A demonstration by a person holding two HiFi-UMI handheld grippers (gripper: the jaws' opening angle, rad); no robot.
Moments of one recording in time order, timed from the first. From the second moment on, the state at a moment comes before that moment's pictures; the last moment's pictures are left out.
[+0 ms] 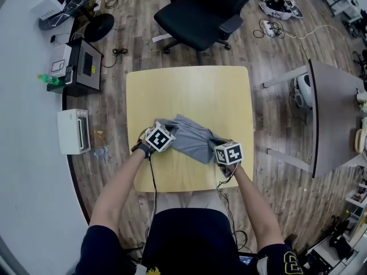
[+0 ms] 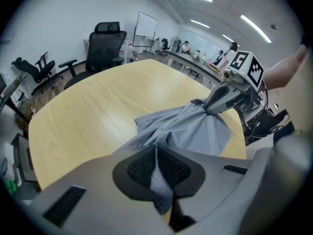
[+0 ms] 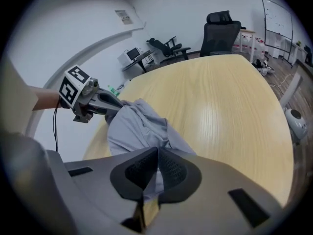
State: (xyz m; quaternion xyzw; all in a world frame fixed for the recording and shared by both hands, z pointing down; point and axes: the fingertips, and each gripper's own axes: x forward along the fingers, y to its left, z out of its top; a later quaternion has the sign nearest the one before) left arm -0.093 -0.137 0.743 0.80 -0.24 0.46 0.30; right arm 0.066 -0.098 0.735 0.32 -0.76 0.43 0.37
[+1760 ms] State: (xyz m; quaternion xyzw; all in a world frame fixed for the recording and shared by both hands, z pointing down) left arm -0.070 0.063 0.726 0.71 -0.30 0.26 0.58; right arm 0.038 0.033 0.729 0.25 -0.75 0.50 0.36
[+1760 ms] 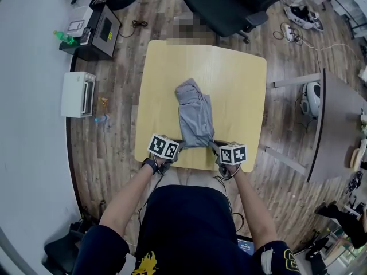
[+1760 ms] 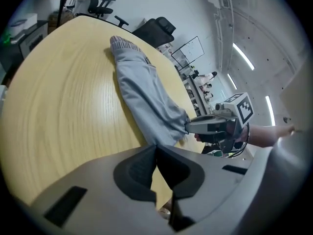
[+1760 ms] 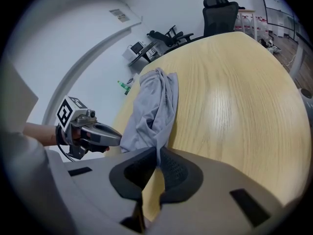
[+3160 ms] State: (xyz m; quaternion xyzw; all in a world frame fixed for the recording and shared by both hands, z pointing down) left arm -0.089 0.139 0.630 0.72 -0.29 0.29 0.56; right arm 0.022 0.112 0.632 0.15 -0.79 0.46 0.38
